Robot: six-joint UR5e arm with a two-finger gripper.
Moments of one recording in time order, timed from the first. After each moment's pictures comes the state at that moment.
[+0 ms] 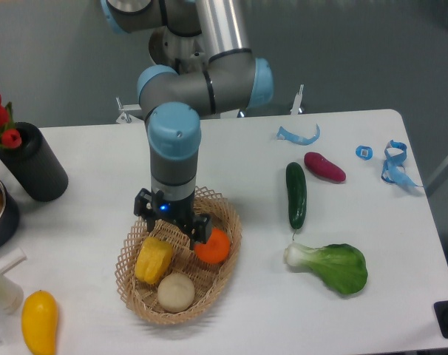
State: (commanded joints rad) arm 2.20 -1.97 -1.75 -0.83 1.49 0.66
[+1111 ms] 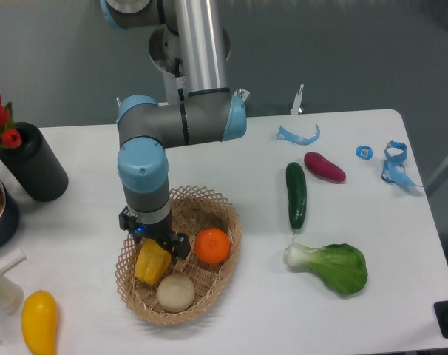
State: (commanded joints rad) arm 2.16 -2.03 -1.75 -0.80 1.51 0.65
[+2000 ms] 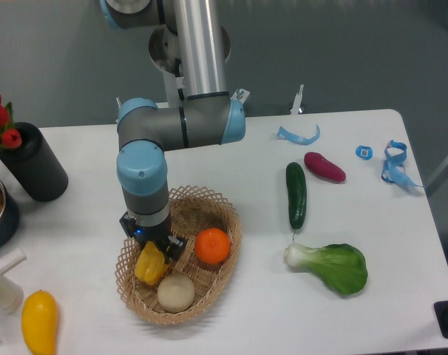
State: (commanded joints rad) arm 2.16 -2.02 -1.75 -0.80 1.51 0.66
